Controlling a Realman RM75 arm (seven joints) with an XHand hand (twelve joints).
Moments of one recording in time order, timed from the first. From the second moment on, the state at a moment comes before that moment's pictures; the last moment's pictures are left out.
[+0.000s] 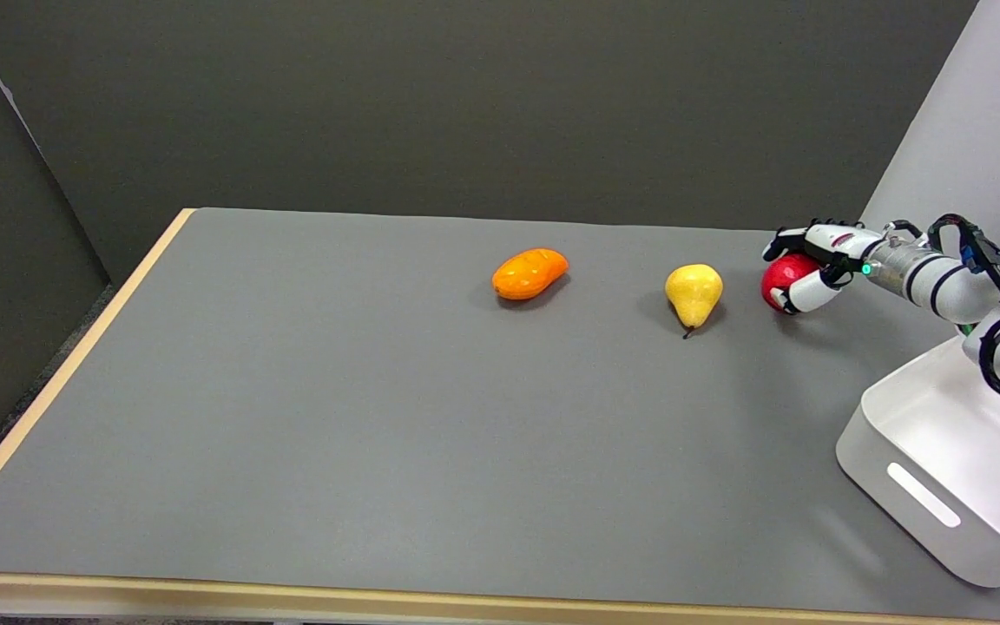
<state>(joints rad) 0.78 -0.55 0.34 -0.48 -2.65 0.38 1.19</state>
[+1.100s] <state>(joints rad) 0.73 -0.55 0.48 -0.47 -2.65 0.53 1.18</state>
